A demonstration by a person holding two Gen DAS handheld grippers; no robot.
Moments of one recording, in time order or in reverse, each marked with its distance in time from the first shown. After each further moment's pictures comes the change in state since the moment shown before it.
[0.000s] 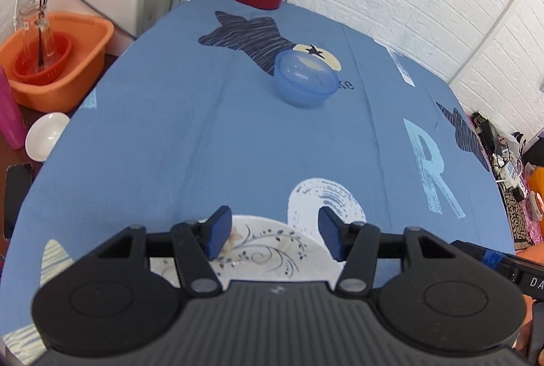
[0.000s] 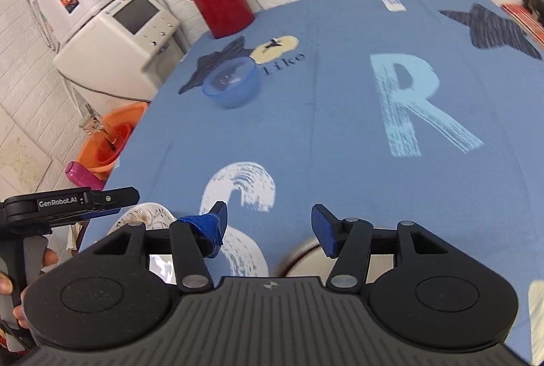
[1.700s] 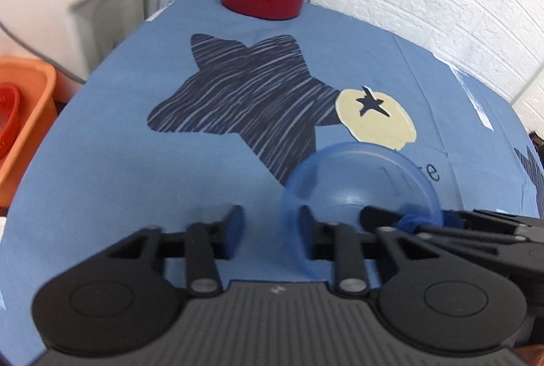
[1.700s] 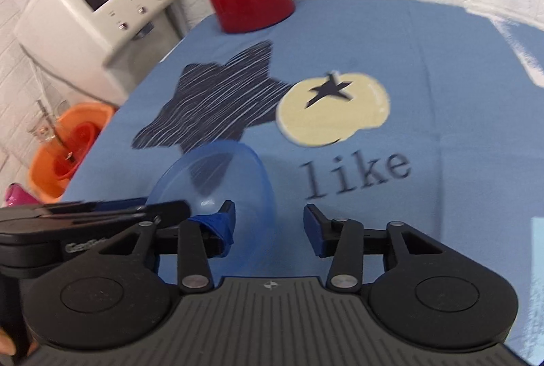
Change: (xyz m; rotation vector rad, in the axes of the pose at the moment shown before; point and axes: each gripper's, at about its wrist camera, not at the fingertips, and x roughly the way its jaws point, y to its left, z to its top) left arm 0.204 0.012 0.159 0.042 0.049 0.081; right arm 0.242 0.038 0.162 -0.172 0.115 0.014
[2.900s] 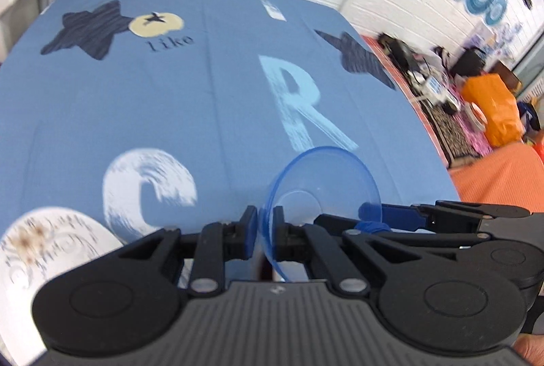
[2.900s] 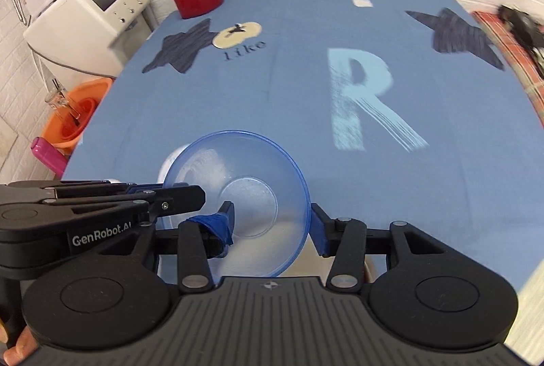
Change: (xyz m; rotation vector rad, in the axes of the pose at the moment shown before) left arm -0.190 -0.161 -0.198 0.245 0.093 -0.300; right arm -0.250 -0.019 -0.202 0.153 -0.016 -0.182
